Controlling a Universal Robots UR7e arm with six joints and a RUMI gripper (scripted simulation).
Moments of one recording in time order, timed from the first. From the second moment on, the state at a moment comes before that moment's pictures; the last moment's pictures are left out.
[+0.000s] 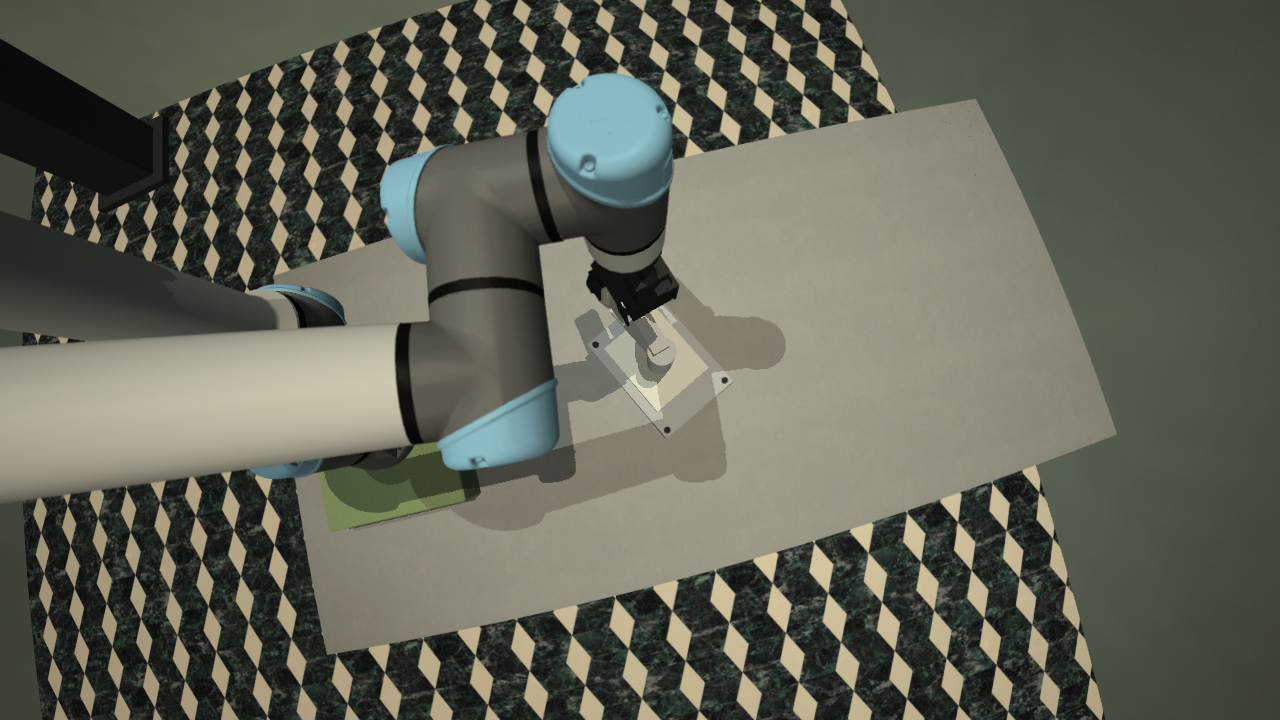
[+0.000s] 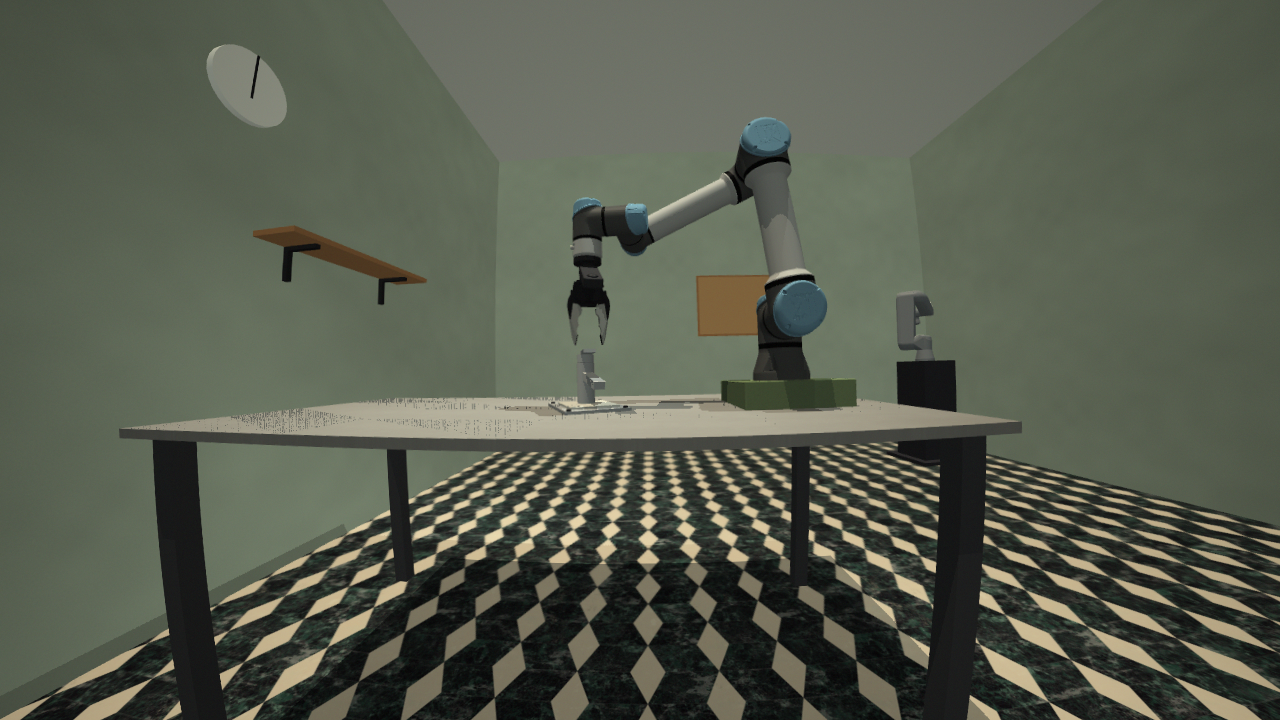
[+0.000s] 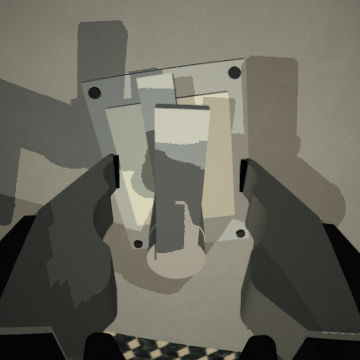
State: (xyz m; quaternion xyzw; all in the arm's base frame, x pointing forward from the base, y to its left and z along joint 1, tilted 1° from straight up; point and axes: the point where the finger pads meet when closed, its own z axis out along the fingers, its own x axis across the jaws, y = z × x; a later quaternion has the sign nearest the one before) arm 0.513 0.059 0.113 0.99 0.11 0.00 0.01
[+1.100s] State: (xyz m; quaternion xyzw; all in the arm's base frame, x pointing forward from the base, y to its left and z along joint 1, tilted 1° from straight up) arm 0.513 0.059 0.109 0.99 0.11 0.00 0.01
